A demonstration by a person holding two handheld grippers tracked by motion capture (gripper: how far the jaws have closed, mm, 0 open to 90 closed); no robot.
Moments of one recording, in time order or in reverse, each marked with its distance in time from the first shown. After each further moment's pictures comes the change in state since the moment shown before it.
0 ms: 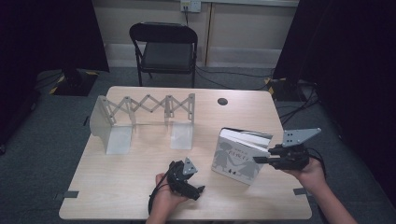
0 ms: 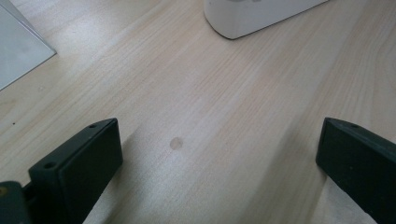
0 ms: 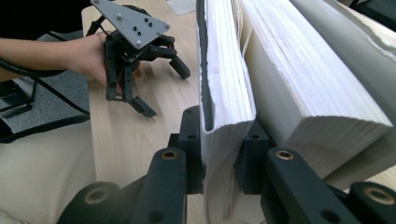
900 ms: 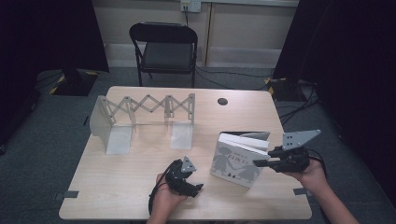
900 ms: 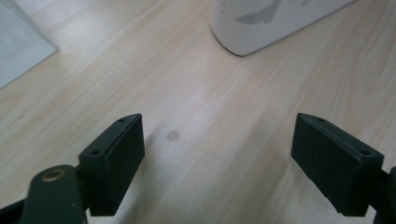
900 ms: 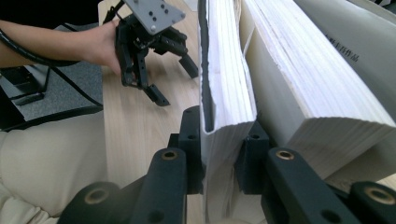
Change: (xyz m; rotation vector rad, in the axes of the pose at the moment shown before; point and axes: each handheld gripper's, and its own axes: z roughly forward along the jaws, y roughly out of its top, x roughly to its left) left arm 0.003 0.009 -0.016 0.036 -0.042 -0.023; right arm 0.004 0.000 -0.001 0.009 0.046 -0.044
